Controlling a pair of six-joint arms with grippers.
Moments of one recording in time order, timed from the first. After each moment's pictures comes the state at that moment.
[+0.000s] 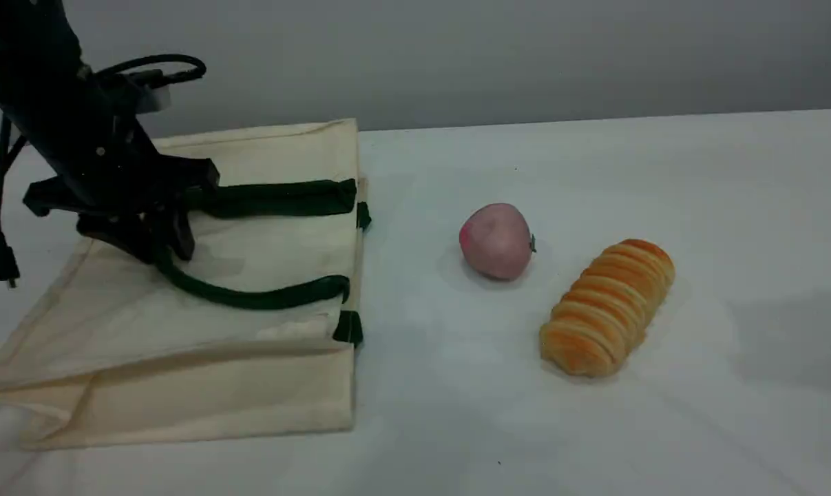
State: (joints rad) left arm -0.13 2.14 -1.29 -0.11 0.49 -0.03; right arm 0.12 1.29 -1.10 0.13 0.71 -0.01
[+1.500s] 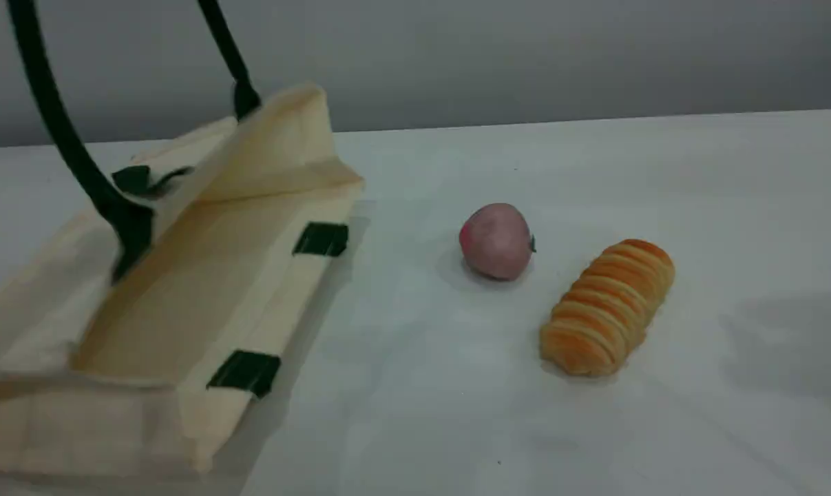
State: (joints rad) left arm -0.13 1.71 -1.71 -0.28 1.23 0.47; right arm 0.12 1.33 -1.09 0.18 0.80 -0.01
